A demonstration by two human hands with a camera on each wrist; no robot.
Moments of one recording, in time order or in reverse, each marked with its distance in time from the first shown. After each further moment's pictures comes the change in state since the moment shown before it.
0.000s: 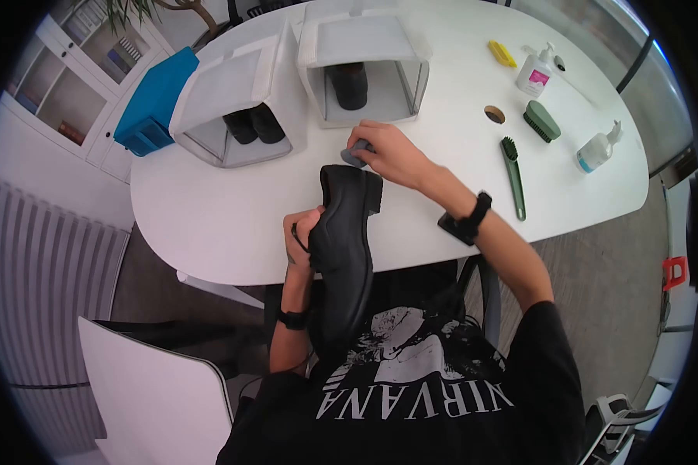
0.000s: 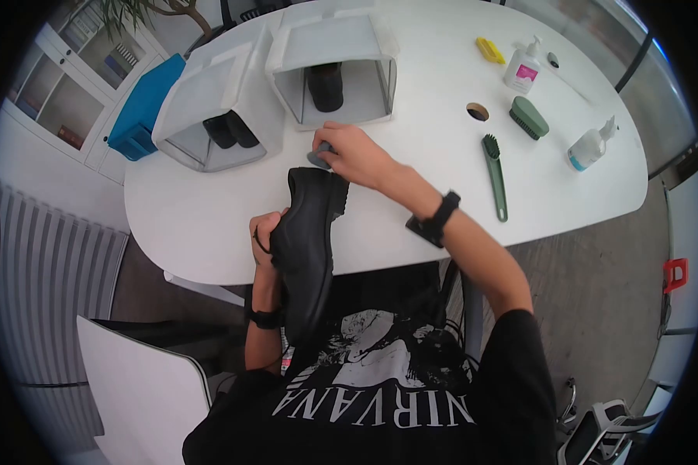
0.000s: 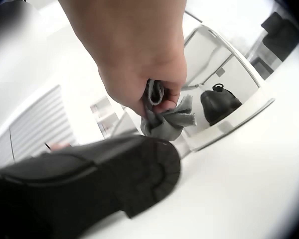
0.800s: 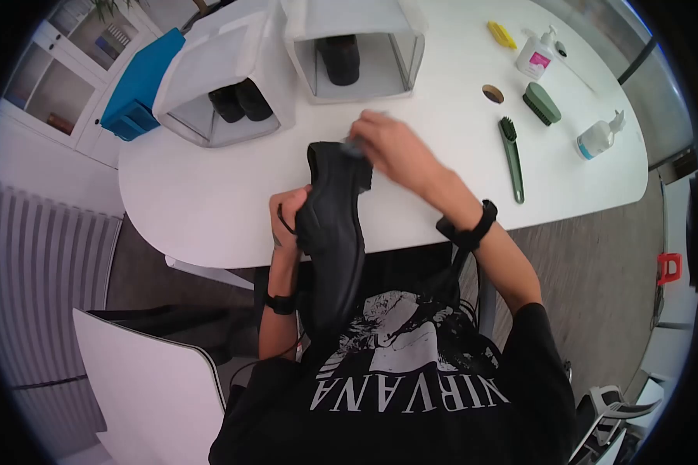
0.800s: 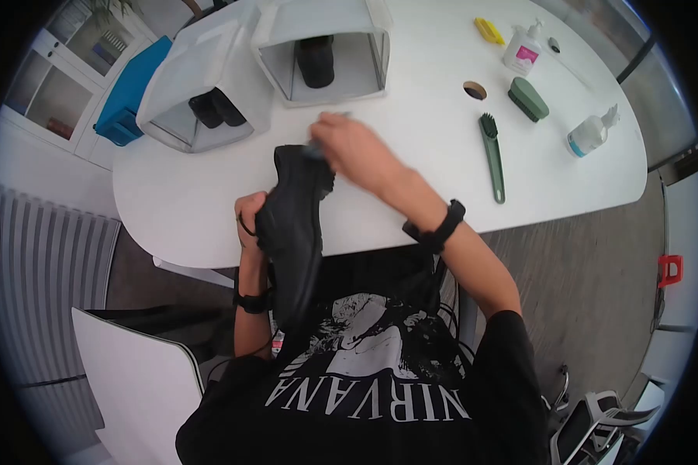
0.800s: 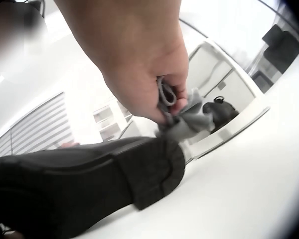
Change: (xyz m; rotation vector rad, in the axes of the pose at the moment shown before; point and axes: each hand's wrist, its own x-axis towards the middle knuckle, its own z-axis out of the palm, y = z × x) left_hand 0.000 0.016 0.000 -0.030 -0.075 -0.039; right_hand -0.035 -0.015 0.003 -0.175 0.057 -0.074
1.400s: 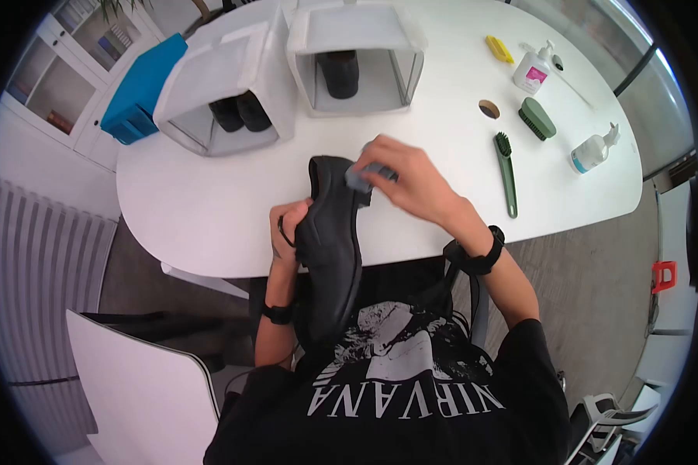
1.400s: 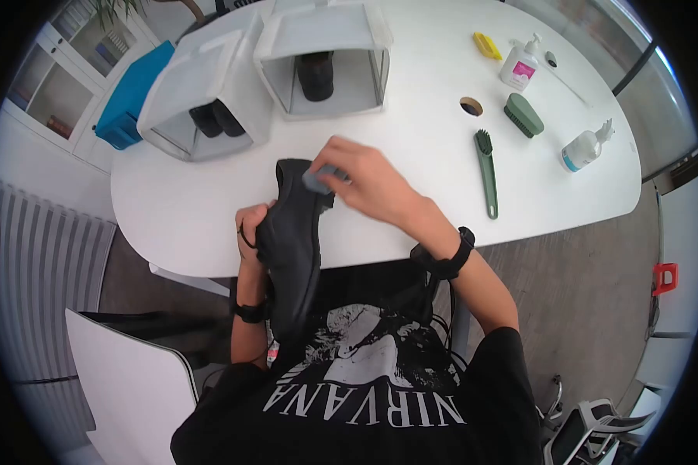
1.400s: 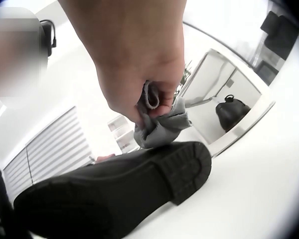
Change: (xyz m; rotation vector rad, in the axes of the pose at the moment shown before) left_hand 0.000 -0.001 0.004 -0.042 -0.001 -0.031; right_hand -0.016 -0.034 -0.036 0.236 -0.050 0.069
